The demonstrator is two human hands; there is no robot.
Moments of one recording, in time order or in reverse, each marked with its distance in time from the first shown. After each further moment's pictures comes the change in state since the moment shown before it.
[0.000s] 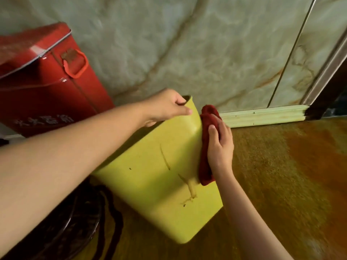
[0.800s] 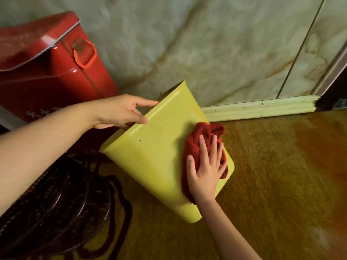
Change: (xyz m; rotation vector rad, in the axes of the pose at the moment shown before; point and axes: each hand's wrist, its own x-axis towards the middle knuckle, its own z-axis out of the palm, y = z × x) left_hand -0.058 -0.069 -0.052 -0.124 -0.116 -0.209; right_hand -0.092 0.038 0.033 -0.406 -0.120 -0.103
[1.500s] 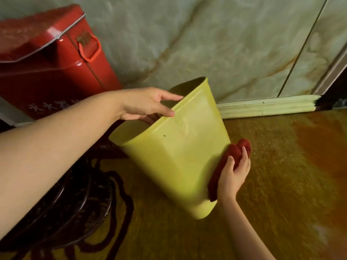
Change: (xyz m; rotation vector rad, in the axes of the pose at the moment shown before) left_hand 0.012 0.024 0.019 -0.066 -0.105 0.023; right_hand 0.005 0.043 -0.022 0.366 0.305 0.503
